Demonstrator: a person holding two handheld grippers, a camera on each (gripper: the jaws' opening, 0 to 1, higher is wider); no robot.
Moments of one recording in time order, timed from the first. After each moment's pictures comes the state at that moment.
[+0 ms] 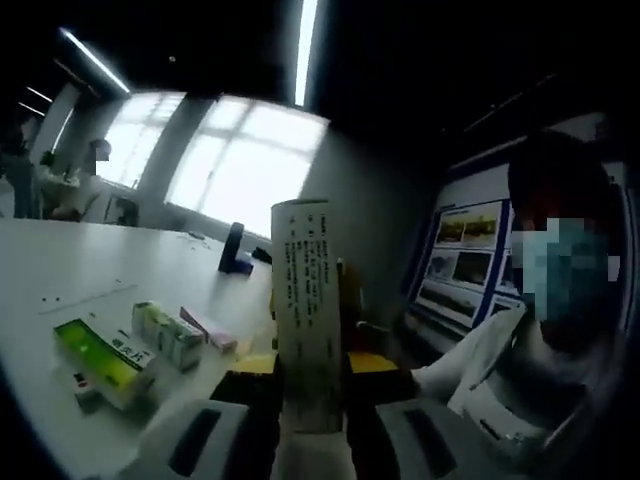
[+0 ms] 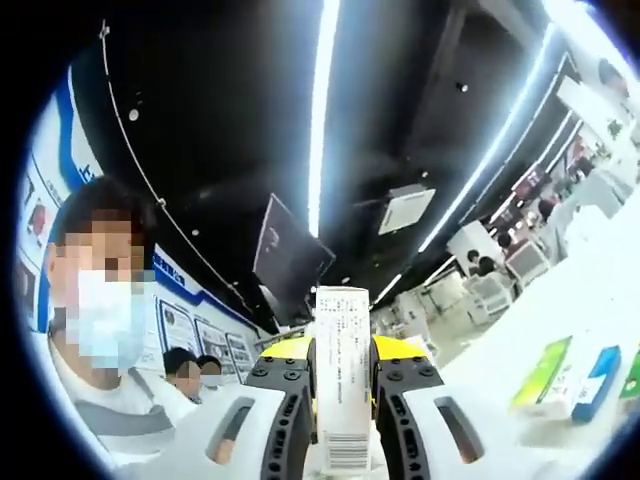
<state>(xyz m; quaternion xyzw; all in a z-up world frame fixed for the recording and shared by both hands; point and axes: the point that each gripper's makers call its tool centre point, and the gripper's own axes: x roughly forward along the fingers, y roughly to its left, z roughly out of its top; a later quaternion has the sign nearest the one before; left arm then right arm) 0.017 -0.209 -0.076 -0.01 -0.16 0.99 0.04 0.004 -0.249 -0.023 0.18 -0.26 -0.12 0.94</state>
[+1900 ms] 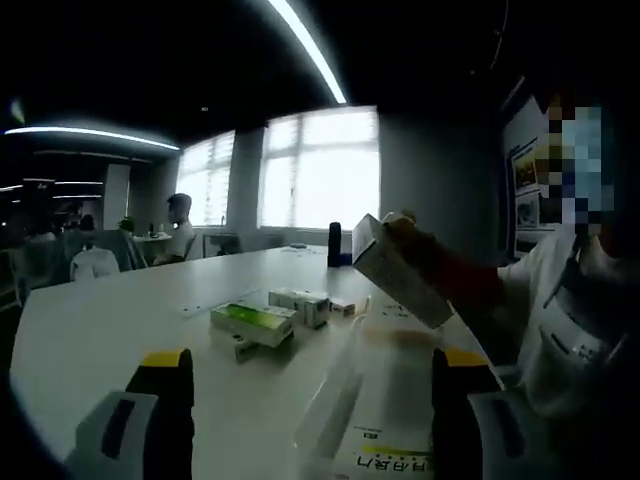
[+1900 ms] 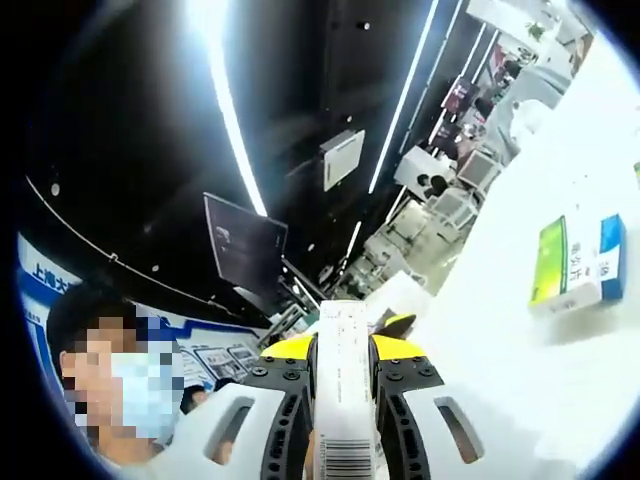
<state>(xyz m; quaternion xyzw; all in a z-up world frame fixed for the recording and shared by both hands) 0.147 -0.257 -0.118 -0.06 -0.03 0.98 -0.18 0.042 -0.247 -0.054 0.38 -0.18 -0.15 0.89</state>
